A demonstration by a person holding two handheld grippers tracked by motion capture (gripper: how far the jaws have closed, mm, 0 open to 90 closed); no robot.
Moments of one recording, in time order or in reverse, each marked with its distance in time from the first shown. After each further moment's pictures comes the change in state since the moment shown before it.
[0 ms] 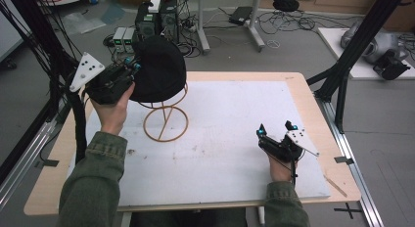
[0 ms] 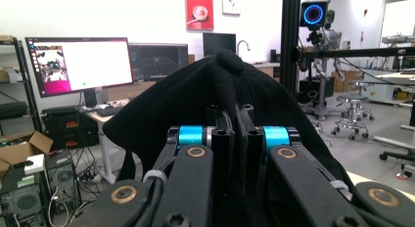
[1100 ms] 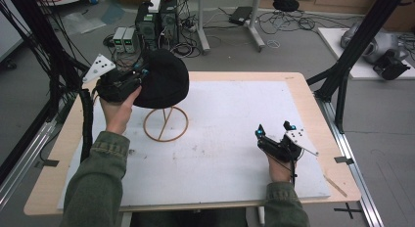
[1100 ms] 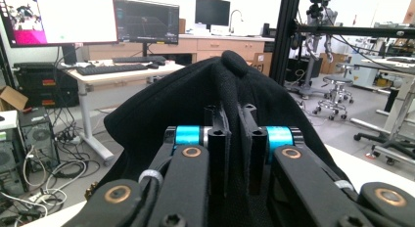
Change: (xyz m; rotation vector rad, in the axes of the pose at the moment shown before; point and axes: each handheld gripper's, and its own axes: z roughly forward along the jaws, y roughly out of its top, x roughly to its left) left arm 0.013 -0.026 0.017 0.129 -0.044 -0.103; right arm 0.002 0.000 0.000 0.009 0.016 0.009
